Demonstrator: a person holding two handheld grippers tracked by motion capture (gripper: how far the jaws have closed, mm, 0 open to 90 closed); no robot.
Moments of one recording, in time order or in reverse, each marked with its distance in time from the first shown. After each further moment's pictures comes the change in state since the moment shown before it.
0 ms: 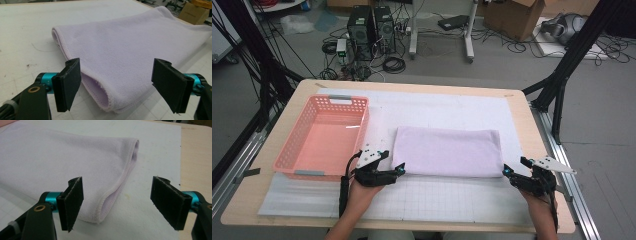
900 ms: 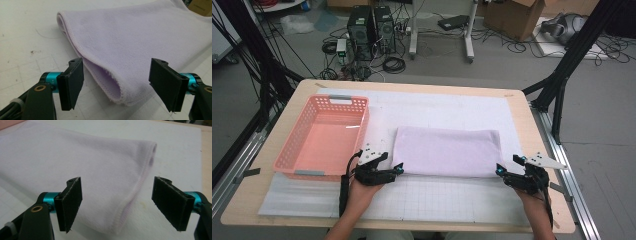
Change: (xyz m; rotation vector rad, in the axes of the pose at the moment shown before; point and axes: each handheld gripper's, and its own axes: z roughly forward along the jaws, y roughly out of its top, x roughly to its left) left arm 0.007 -0.005 0.007 0.087 0.034 -0.041; right arm 0.011 0.008 0.014 0.008 0.077 -0.037
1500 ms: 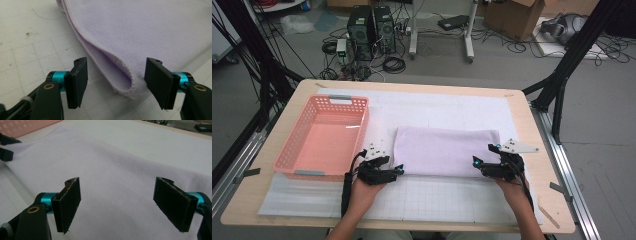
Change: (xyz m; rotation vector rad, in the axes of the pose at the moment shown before) left arm -0.001 0.001 0.009 0.125 0.029 -0.035; right arm 0.035 0.038 0.047 0.004 0.148 -0.097
